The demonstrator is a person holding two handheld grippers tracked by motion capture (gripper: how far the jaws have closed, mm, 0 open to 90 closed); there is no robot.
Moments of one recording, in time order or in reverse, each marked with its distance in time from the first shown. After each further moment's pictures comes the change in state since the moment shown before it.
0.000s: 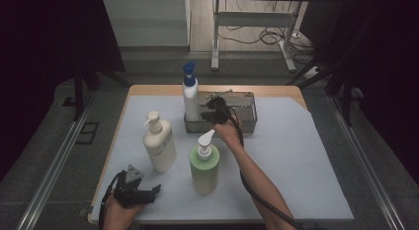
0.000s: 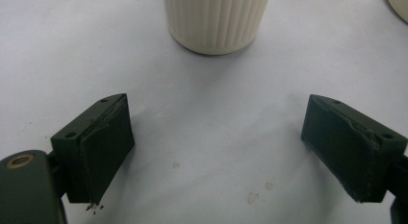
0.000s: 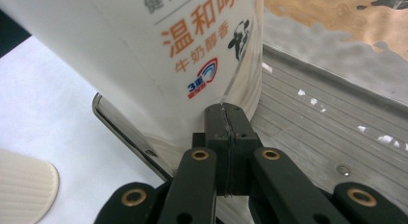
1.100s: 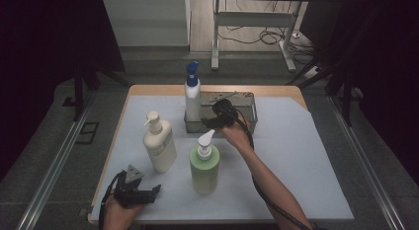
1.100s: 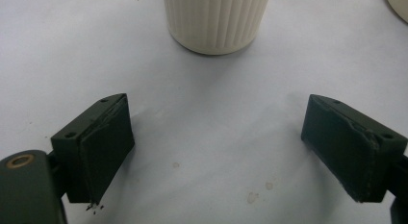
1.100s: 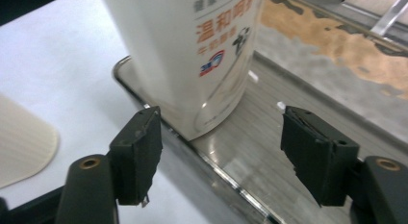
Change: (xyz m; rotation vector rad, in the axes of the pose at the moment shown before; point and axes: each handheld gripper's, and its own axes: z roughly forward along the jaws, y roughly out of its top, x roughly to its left) left arm 0.000 0.000 0.000 0.000 0.001 0.003; right arm 0.004 -0.007 -0.035 -0.023 -0.031 -0.150
